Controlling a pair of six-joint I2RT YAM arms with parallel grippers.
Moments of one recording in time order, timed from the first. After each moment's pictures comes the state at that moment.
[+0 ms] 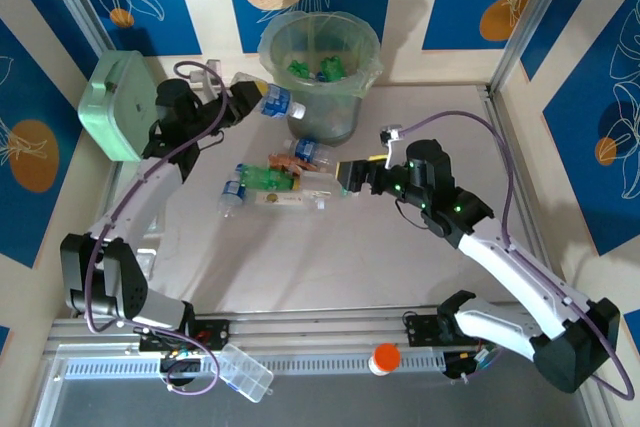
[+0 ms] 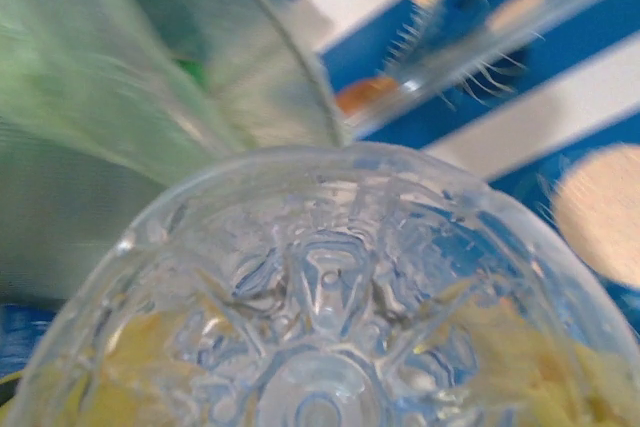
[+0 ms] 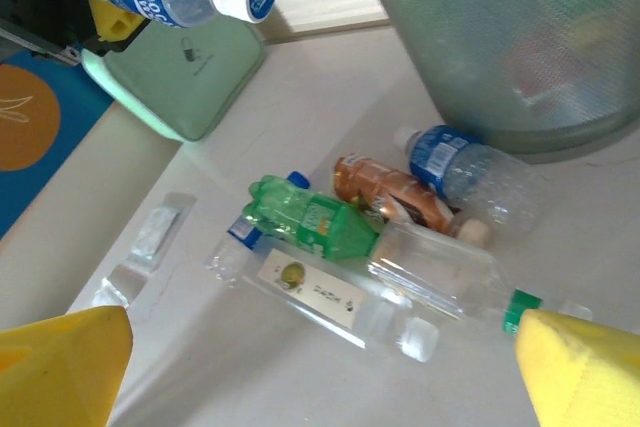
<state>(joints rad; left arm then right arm) -0.20 1.45 1.19 0.18 0.72 -0.90 0.55 1.02 0.92 -0.27 -0.21 0.47</state>
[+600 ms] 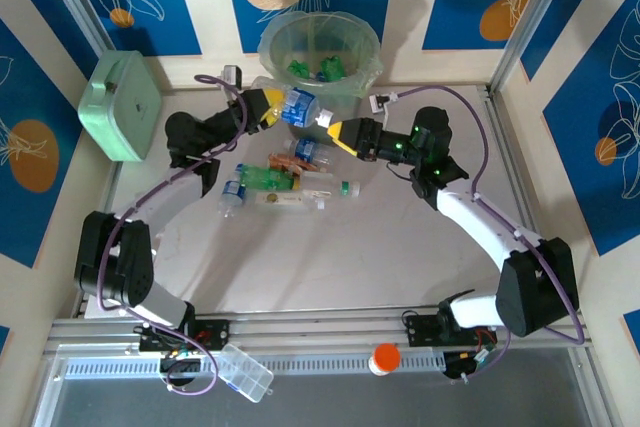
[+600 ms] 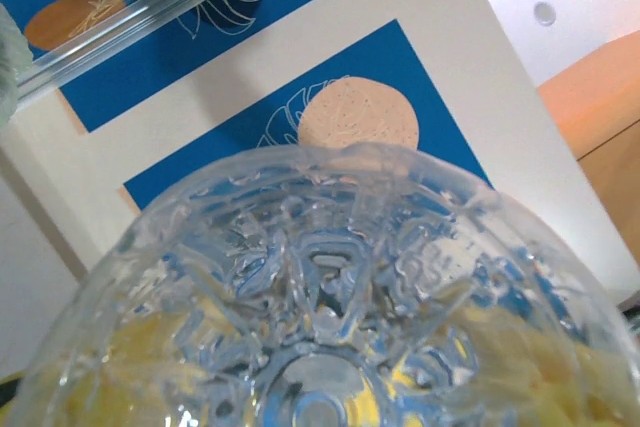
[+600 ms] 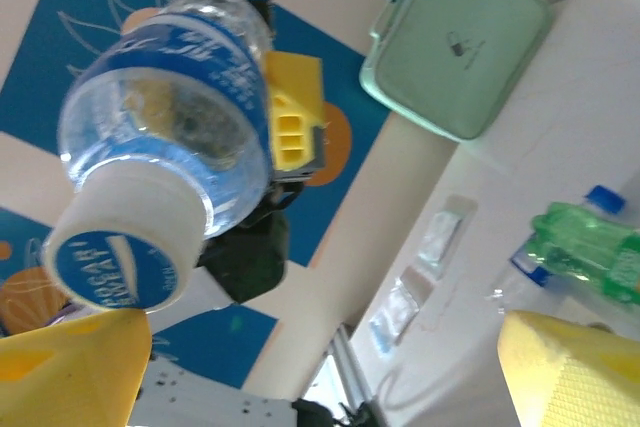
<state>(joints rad) -0.28 1.54 1.02 1.07 0.92 -1.52 0.37 1.34 0.96 0.39 -0.91 1.04</state>
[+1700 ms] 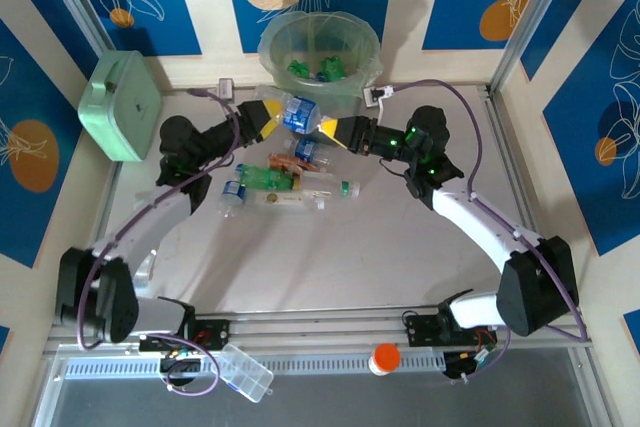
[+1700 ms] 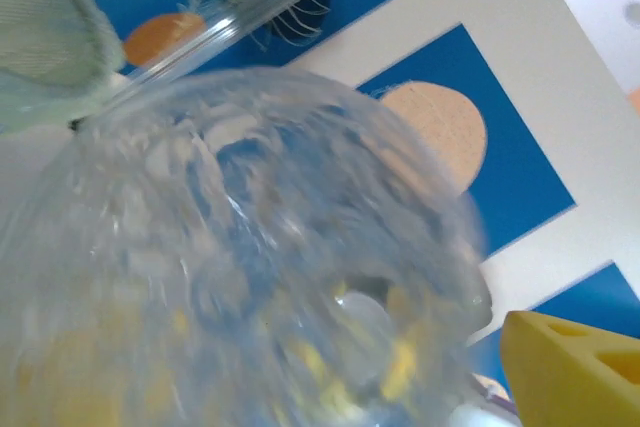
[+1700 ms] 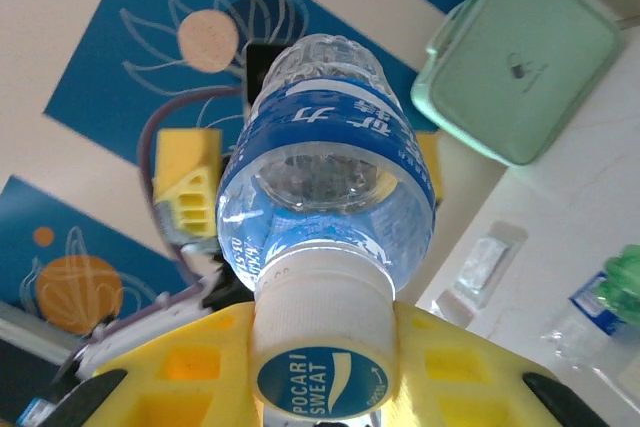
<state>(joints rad) -0.30 1.30 0.93 0.64 0.80 -1.20 0.41 1.33 1.00 0.43 -0.85 1.06</state>
